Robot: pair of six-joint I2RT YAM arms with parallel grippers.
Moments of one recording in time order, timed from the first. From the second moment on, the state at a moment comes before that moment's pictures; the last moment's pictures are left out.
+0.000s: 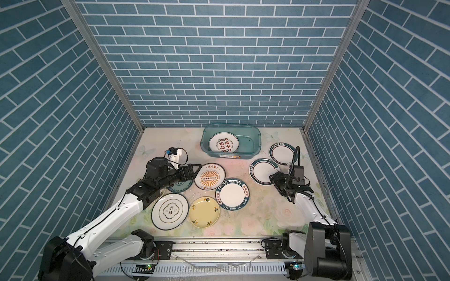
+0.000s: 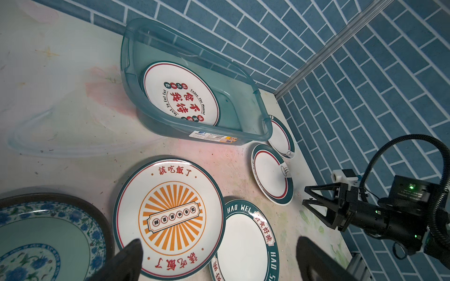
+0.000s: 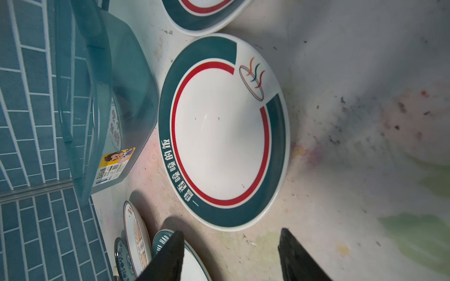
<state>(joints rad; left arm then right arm) -0.45 1.05 0.68 -0.07 0.26 -0.57 -0.04 1.16 0.51 -0.22 -0.38 0.84</state>
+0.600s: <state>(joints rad) -0.52 1.14 0.71 0.01 0.30 -0.68 -0.08 1.41 0.39 0.21 -0.43 0.96</state>
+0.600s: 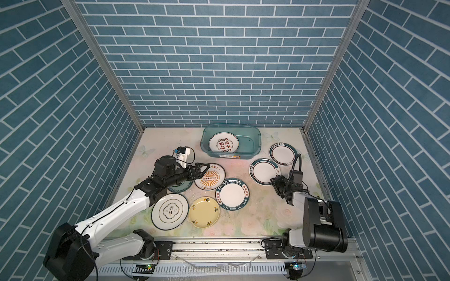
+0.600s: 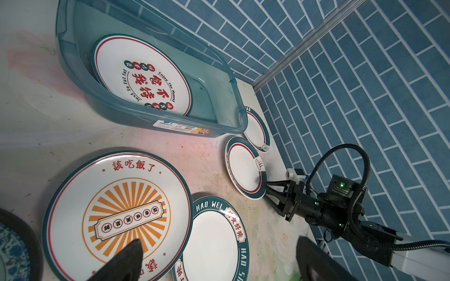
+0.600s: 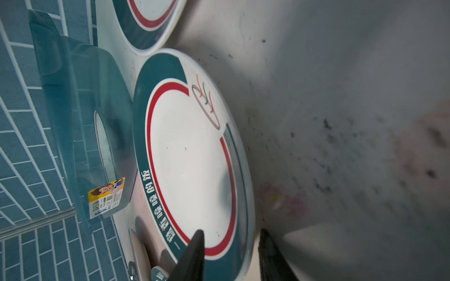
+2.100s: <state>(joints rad) -0.66 1.40 0.92 0.02 0.31 -0.68 -0.07 0.88 0.43 -0.14 -0.49 0.94</state>
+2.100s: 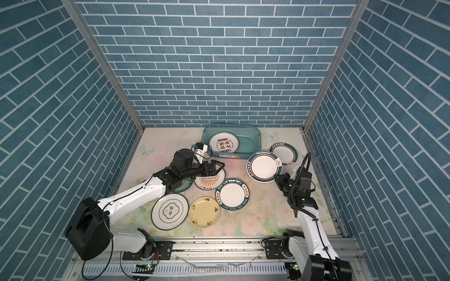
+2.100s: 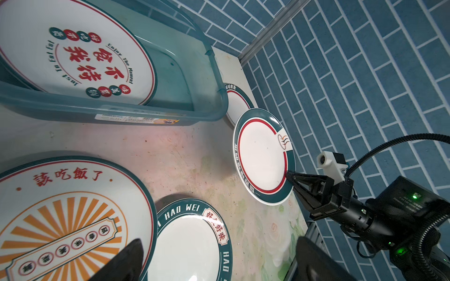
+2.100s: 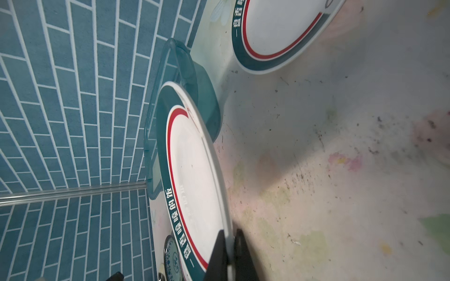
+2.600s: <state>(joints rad) -0.71 1.52 1.04 0.04 0.38 -0.68 0.13 0.97 0.51 -0.02 -0.61 0.95</state>
